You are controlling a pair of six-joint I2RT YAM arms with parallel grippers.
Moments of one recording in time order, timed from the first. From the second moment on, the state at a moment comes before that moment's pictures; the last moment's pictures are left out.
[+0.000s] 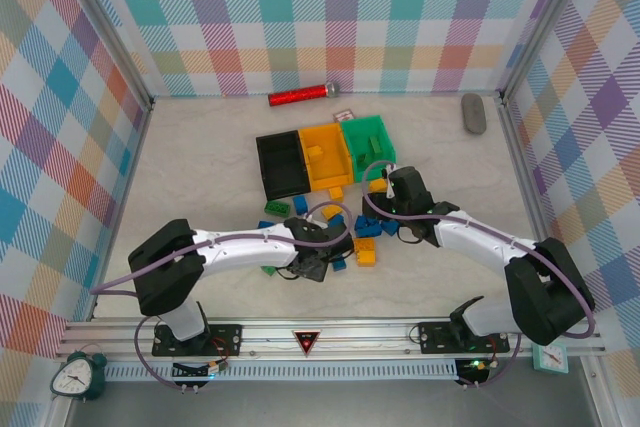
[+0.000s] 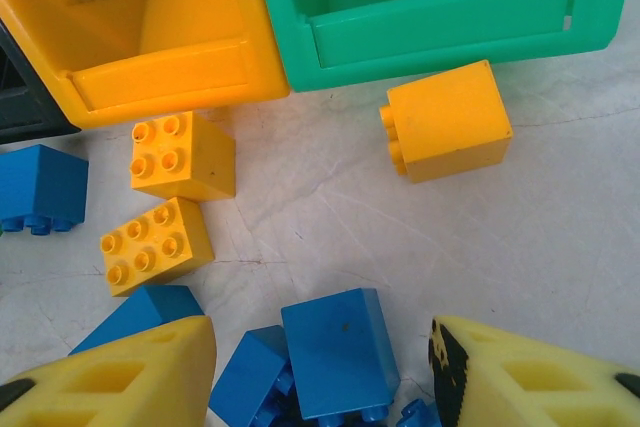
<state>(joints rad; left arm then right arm) -1.11 1.66 1.05 -0.90 -0.31 -0.81 0.54 1.34 0.69 -0.12 -0.01 0.42</state>
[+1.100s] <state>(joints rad) -1.07 1.61 1.00 -0.77 -0.28 -0.77 0.54 1.34 0.68 -0.10 0.02 0.43</state>
